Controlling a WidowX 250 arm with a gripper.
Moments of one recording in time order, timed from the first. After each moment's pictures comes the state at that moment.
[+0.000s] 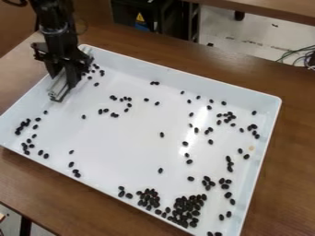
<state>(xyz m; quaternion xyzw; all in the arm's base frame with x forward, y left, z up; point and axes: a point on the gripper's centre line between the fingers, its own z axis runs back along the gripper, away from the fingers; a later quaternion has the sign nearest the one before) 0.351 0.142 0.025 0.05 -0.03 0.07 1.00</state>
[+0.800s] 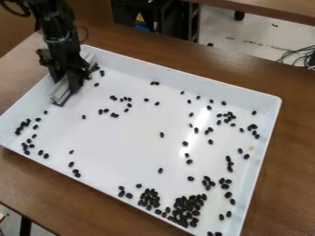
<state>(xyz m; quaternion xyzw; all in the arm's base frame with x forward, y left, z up) 0.358 0.144 0.007 0.04 -0.04 0.04 1.00</state>
